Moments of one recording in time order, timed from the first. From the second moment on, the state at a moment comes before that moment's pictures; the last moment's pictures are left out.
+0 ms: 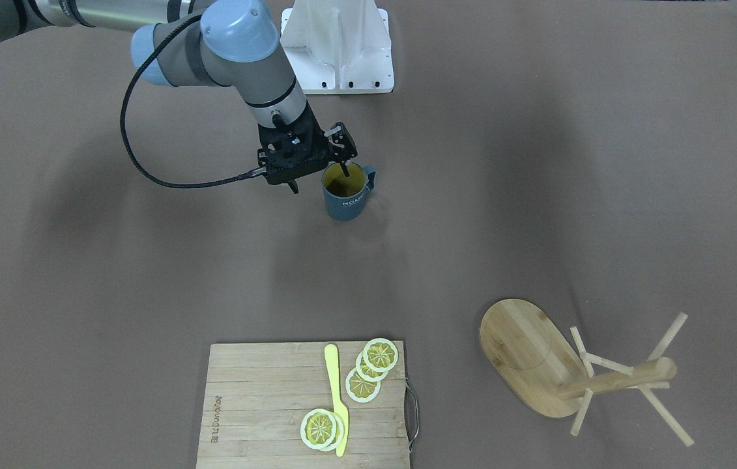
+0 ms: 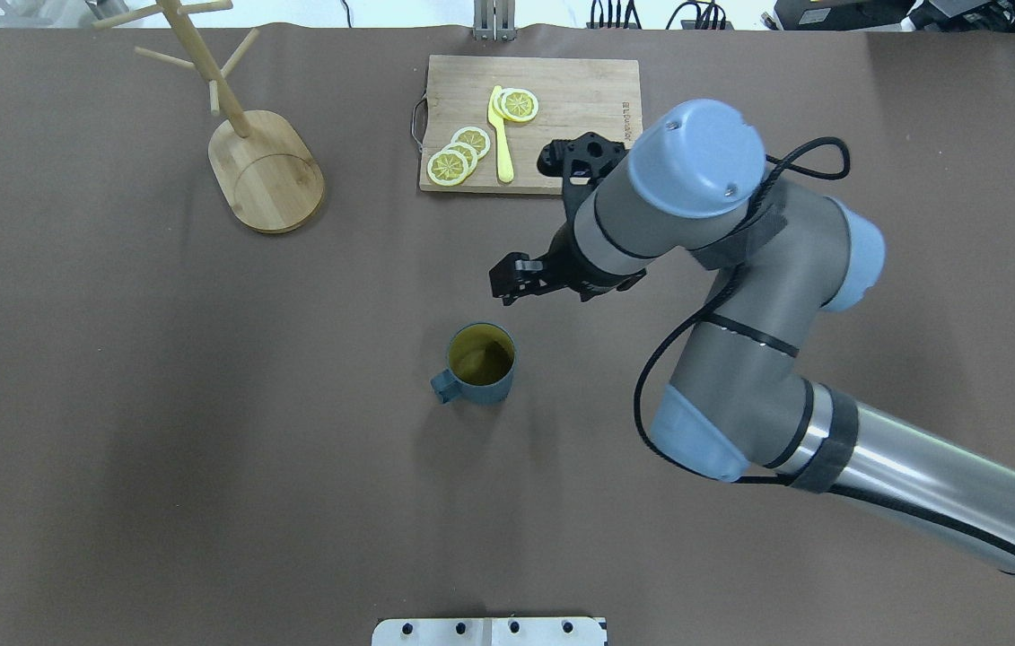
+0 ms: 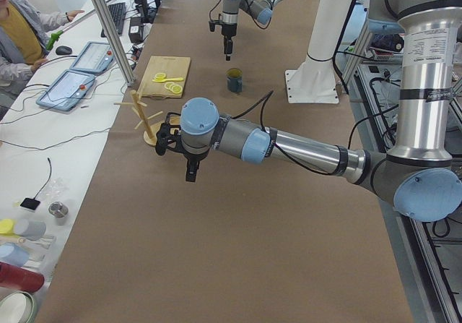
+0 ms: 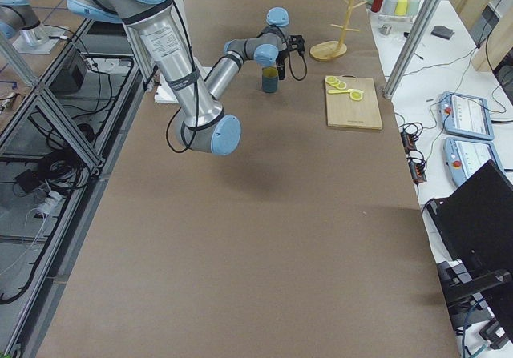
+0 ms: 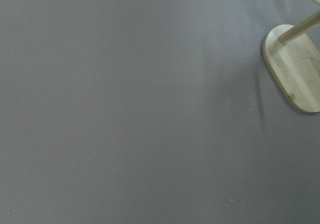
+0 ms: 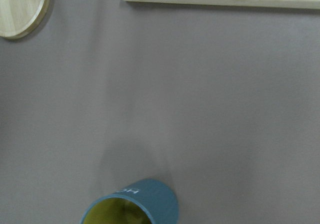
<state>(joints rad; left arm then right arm) -1.55 -1.55 -1.82 -1.81 -2.58 -0.27 0.64 -0.97 1.78 -1.38 2.03 1.09</state>
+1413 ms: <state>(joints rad) -0.98 -1.74 -1.68 -2.78 -2.21 -0.54 1.05 -1.42 1.86 -1.38 2.20 0.68</state>
